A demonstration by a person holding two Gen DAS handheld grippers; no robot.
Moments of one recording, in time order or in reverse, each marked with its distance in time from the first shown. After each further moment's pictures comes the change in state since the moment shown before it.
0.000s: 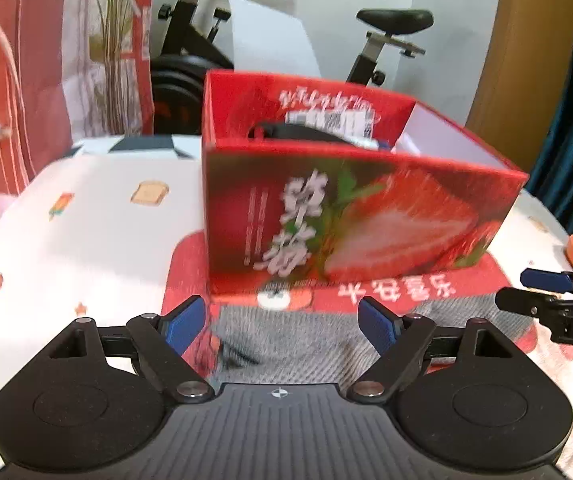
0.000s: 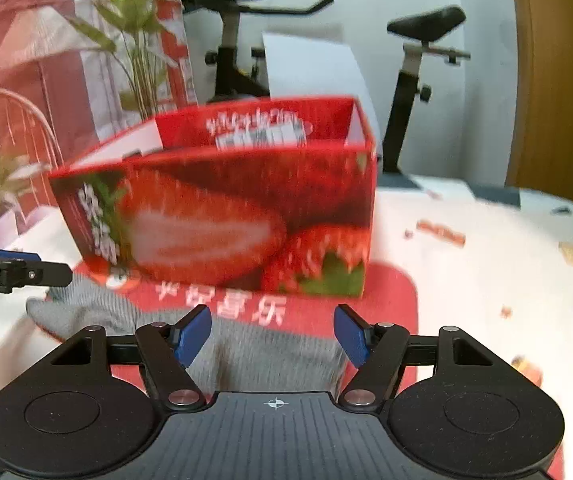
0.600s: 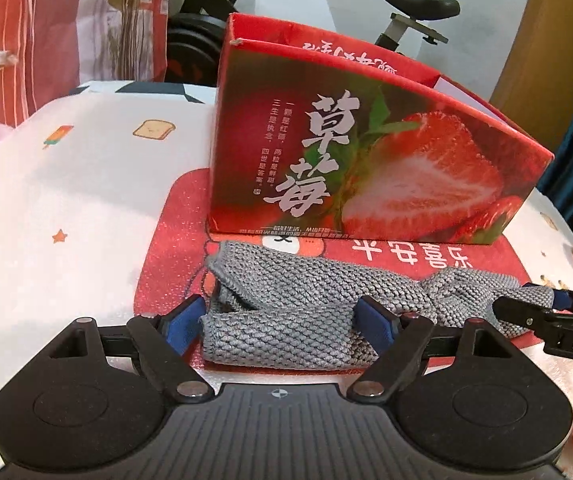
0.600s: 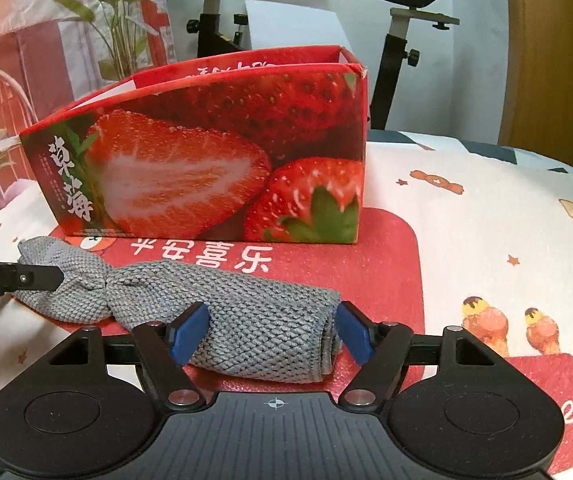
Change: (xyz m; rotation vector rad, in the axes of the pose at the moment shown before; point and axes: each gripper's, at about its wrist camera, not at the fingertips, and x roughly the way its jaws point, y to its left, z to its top) left arm 0.022 0.006 -0.030 -0.092 0.051 -0.009; right arm 0.025 -0.001 -0.031 0.030 0.102 -0.040
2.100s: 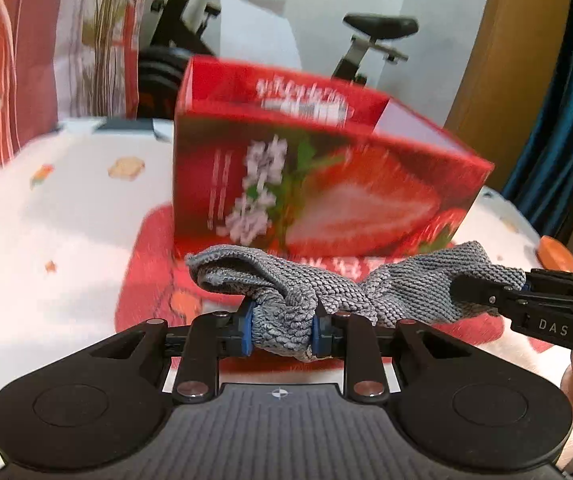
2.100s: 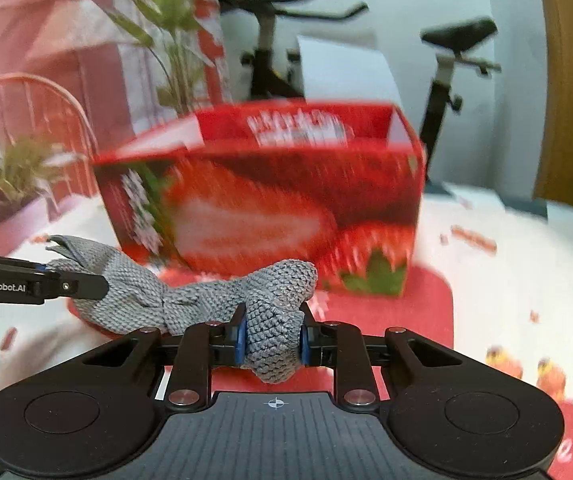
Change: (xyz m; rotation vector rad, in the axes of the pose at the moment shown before) left arm -0.044 -0.019 0.003 0.059 -0.090 -0.075; right arm -0.029 0.018 0.009 -0.077 -0.081 0.110
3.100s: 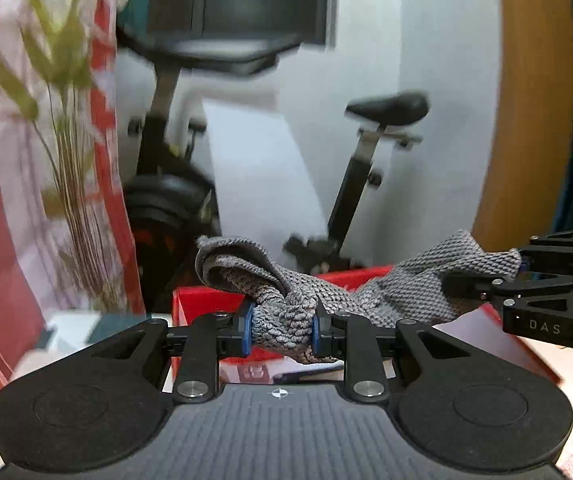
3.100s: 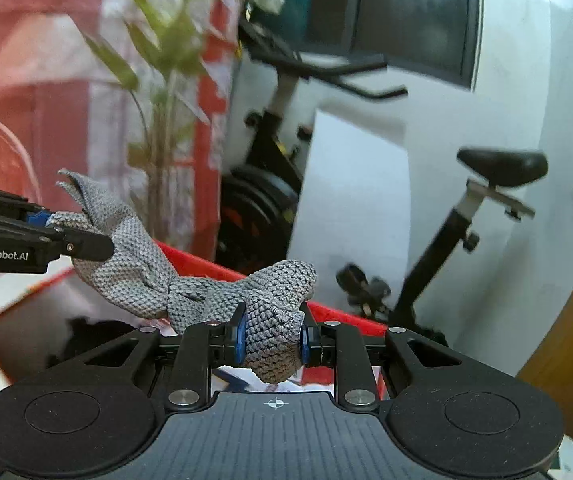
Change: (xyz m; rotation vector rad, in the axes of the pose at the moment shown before) left arm 0.083 -0.002 0.191 0.142 -0.170 0.081; right arm 0.075 -0.017 0.217 -0.279 -0.139 -0.050
